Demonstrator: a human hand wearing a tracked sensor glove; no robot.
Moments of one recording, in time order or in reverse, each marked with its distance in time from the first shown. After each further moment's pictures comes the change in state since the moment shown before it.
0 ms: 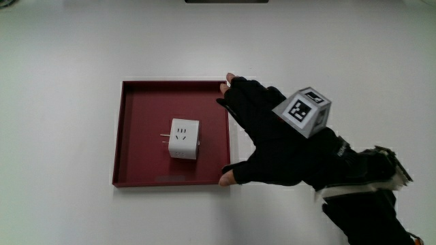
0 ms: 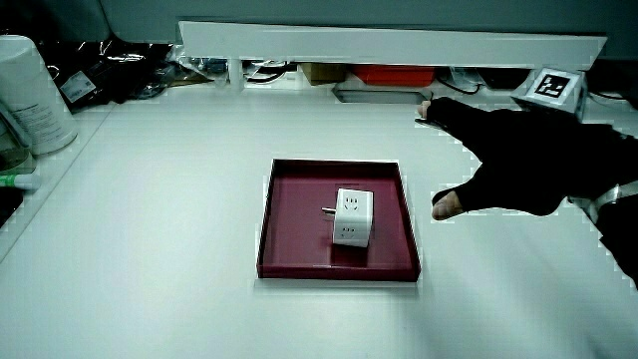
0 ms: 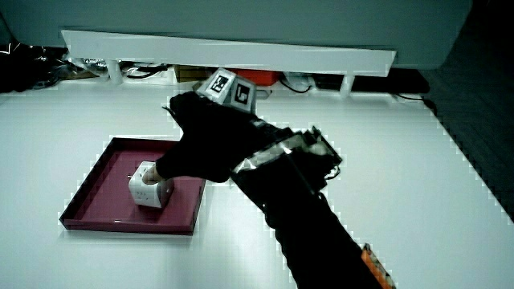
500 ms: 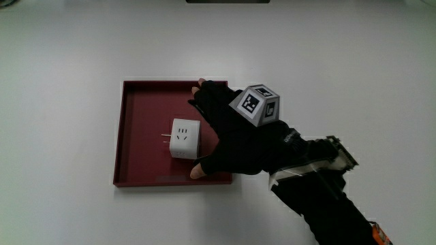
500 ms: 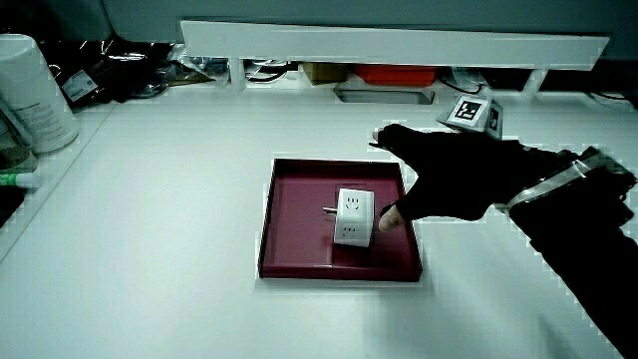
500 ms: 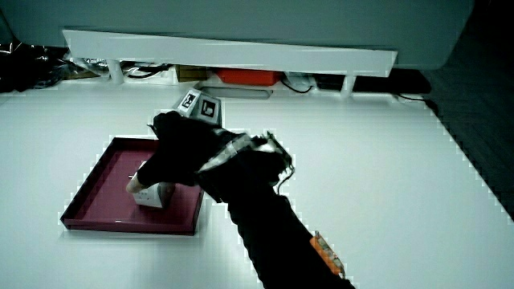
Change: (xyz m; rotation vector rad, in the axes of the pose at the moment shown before) arm 0.021 0.063 -0.044 -0.087 -0.006 -0.105
